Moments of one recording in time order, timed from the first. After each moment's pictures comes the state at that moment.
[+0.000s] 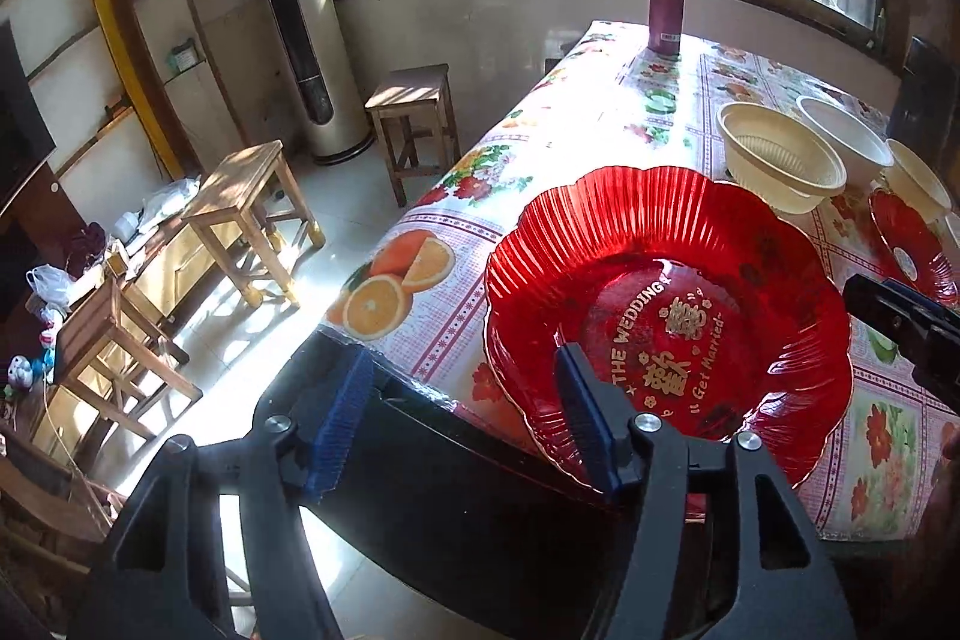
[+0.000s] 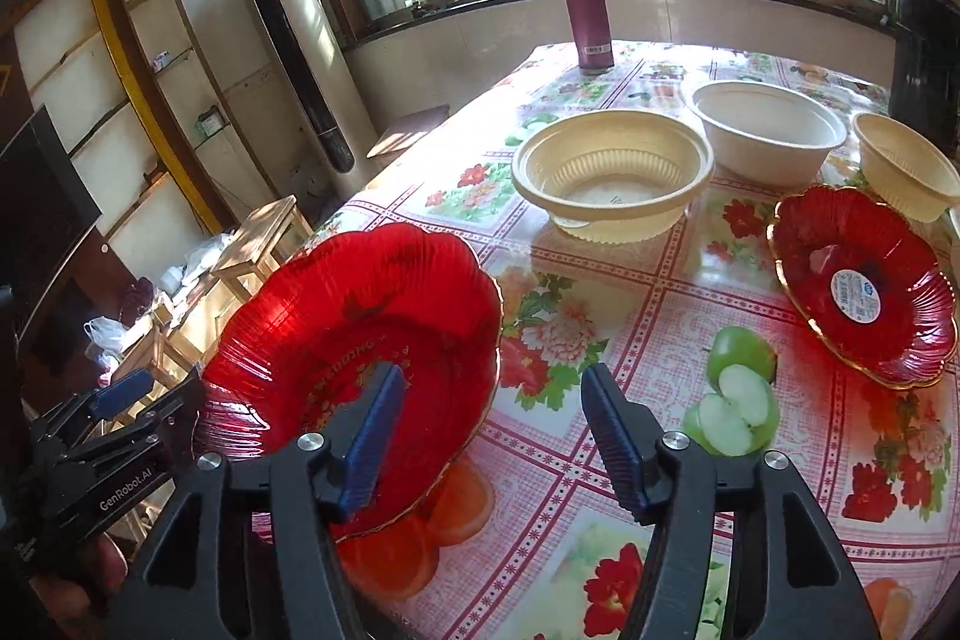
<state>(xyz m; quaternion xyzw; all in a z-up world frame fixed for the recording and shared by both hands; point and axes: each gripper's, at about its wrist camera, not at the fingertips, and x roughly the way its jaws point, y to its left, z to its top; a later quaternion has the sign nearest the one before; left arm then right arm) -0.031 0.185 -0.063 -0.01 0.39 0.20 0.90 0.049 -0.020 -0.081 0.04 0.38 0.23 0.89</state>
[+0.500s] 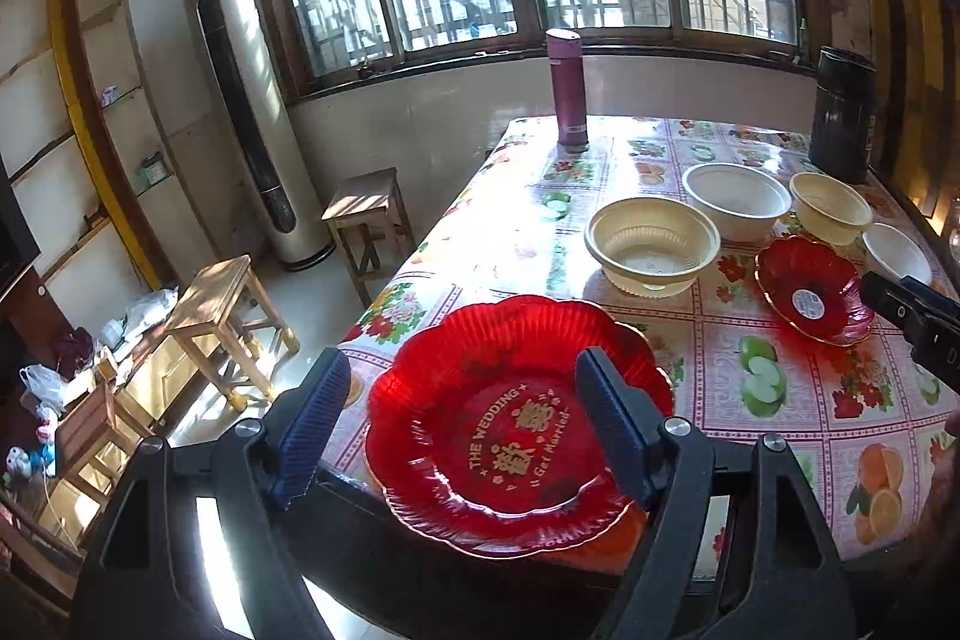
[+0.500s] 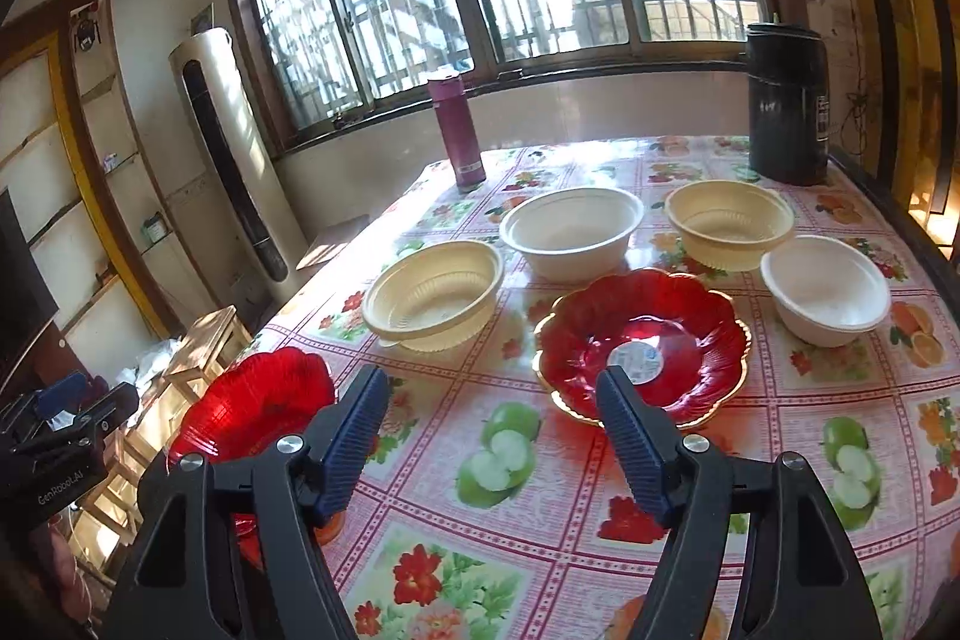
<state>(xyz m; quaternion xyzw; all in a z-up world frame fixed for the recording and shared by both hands) -0.031 0.098 -0.003 0.05 0.31 0.13 0.94 0.020 -0.150 -0.025 0.09 0.29 0.13 0.94</state>
